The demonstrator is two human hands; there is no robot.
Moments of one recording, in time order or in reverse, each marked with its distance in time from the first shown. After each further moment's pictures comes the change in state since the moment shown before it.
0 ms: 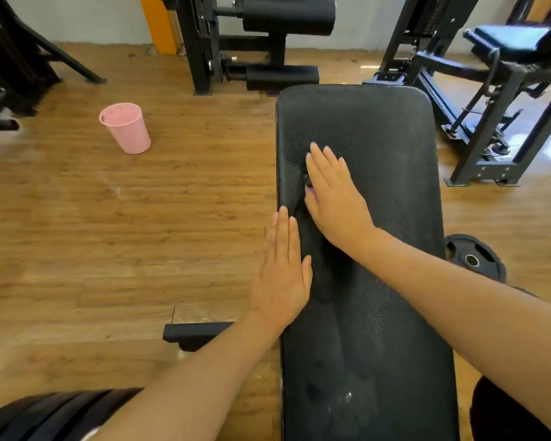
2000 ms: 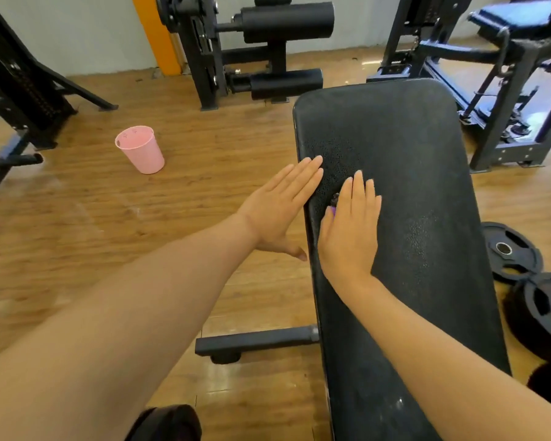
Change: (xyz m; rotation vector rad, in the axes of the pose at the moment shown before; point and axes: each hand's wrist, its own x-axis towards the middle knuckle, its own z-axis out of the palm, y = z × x) left_hand 0.123 -0.077 -0.081 0.465 -0.455 0.599; right_hand -0.020 -0.067 0.029 0.113 0.207 0.604
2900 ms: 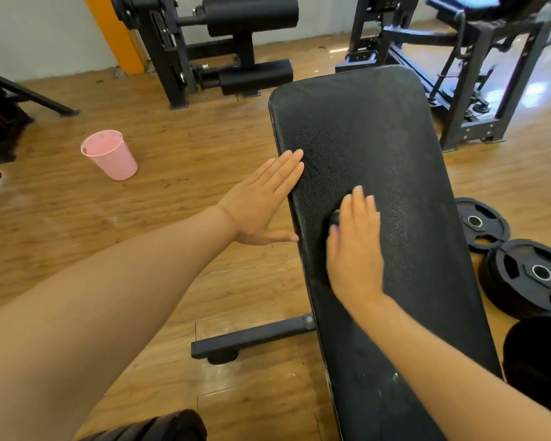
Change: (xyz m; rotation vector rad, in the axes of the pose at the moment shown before) left_hand 0.001 -0.017 0.005 -0.156 0.125 0.156; right_hand -0.042 0.025 -0.014 -0.147 0.038 -0.024
